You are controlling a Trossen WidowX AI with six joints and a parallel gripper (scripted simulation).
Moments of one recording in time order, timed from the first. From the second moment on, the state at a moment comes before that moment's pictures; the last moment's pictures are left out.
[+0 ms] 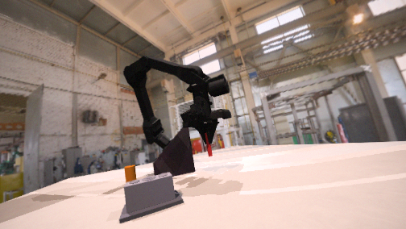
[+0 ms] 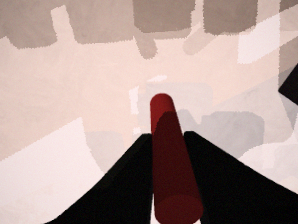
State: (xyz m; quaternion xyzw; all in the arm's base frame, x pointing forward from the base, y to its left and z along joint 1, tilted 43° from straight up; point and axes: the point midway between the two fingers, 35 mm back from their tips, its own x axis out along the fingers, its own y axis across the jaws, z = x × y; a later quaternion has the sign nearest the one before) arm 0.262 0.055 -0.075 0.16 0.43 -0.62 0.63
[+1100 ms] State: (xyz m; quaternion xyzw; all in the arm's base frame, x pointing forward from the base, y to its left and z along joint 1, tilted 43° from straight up) arm 0.297 0.021 -0.038 0.17 0.44 -0.62 0.63
